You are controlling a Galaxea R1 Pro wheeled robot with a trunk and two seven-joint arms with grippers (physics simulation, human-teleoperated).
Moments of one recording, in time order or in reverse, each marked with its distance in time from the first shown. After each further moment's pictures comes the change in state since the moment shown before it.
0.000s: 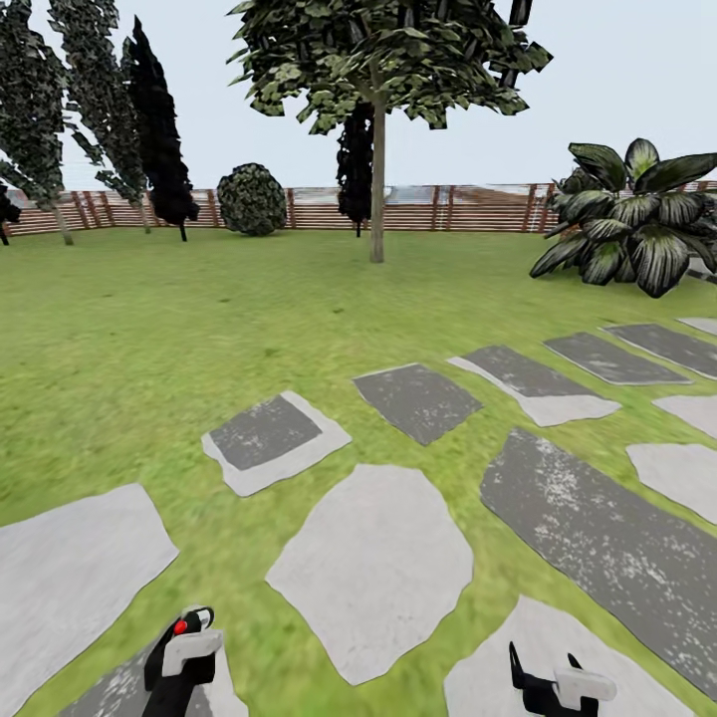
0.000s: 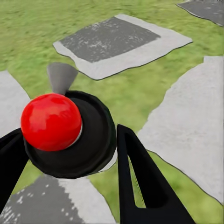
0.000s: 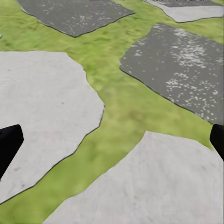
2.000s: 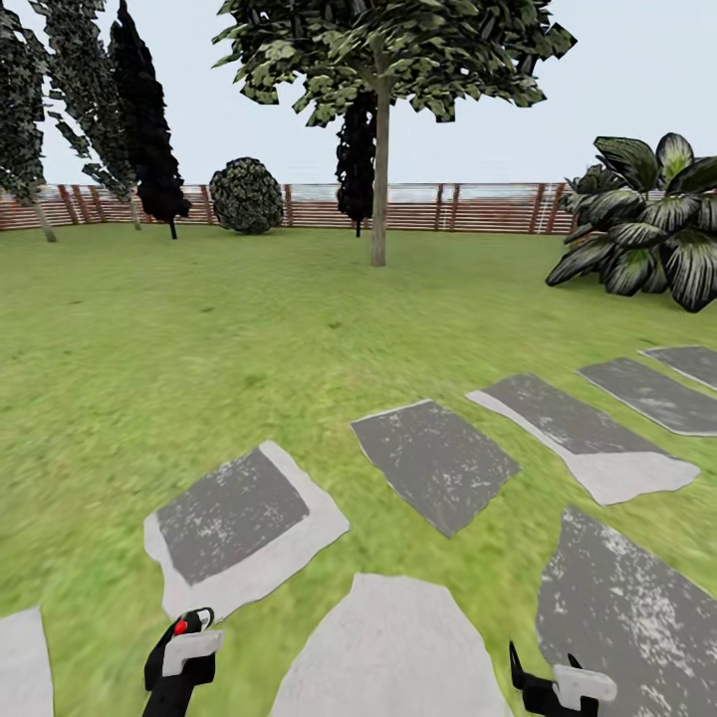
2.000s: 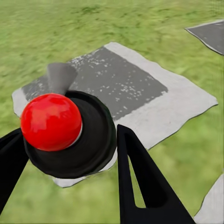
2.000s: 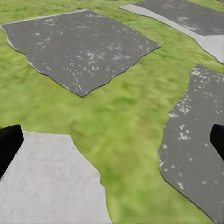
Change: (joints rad) left arm 0.000 0.000 0.000 0.000 0.000 0.000 0.000; right arm 0.000 0.000 0.000 0.000 0.000 0.000 0.000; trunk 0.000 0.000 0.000
